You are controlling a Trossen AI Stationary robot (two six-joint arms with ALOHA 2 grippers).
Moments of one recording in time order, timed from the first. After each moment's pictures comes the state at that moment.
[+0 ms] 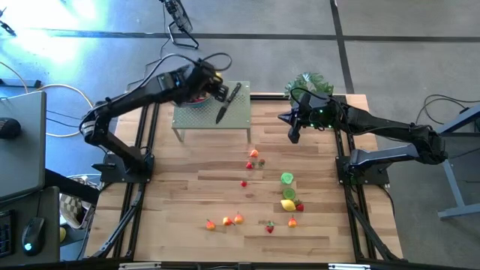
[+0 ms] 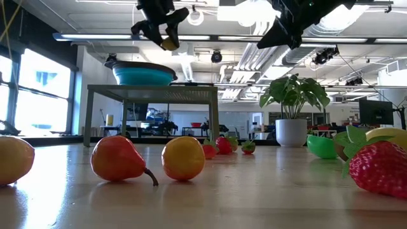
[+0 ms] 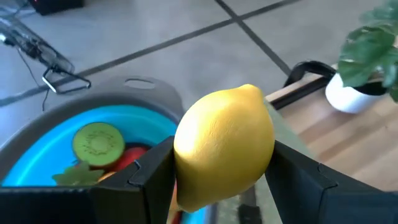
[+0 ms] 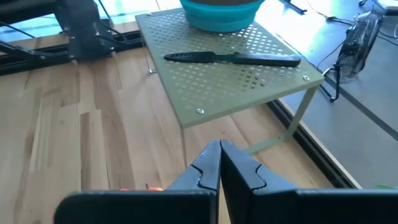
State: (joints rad) left arm 0.45 1.49 1.61 -0.80 -0.52 -0.42; right arm -0.36 1.06 0.91 -0.31 0.01 0.03
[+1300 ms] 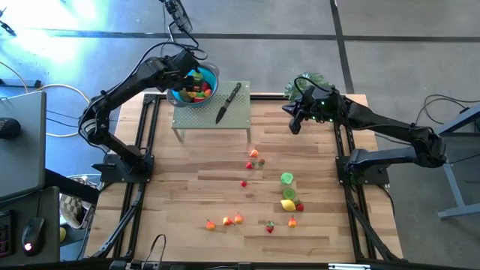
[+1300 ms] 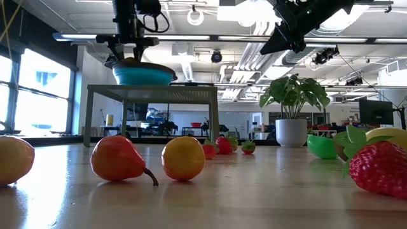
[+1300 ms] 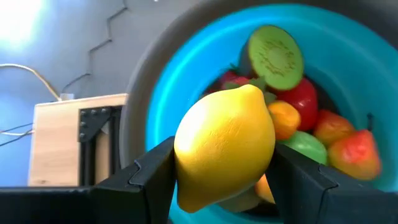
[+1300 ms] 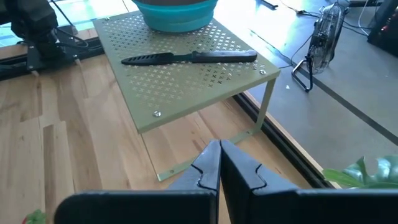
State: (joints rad) left arm 0.72 1.49 1.61 -1.22 -0.47 -0.66; right arm -0.48 1.06 0.91 -0.31 0.00 0.03
